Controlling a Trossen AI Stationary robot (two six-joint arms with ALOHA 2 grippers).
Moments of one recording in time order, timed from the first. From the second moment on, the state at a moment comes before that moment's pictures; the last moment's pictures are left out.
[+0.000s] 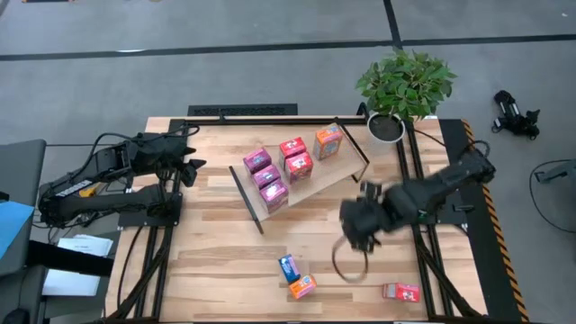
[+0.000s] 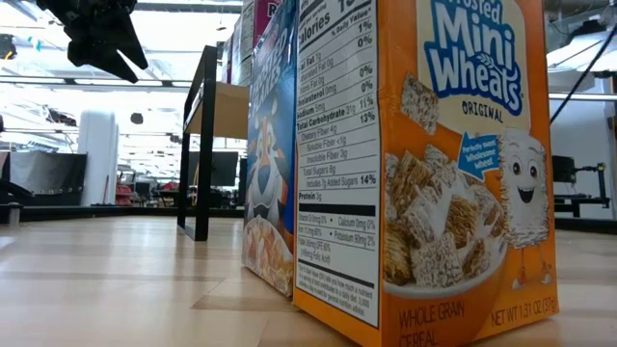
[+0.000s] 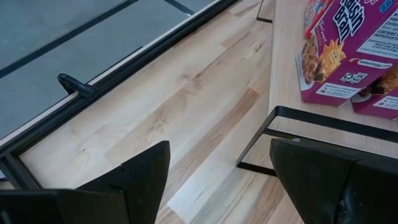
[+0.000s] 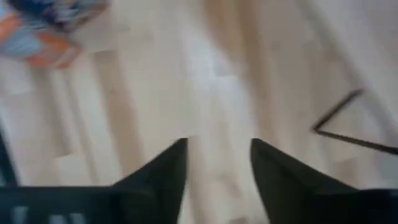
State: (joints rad) left arm 0.35 0.54 0.85 -0.90 -0.27 -0.28; right arm 0.48 1.55 1.58 -1.42 0.26 0.67
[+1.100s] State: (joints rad) left arm 0.35 0.54 0.85 -0.94 -0.24 -0.35; right arm 0.59 1.94 1.60 -0.70 0.08 0.25
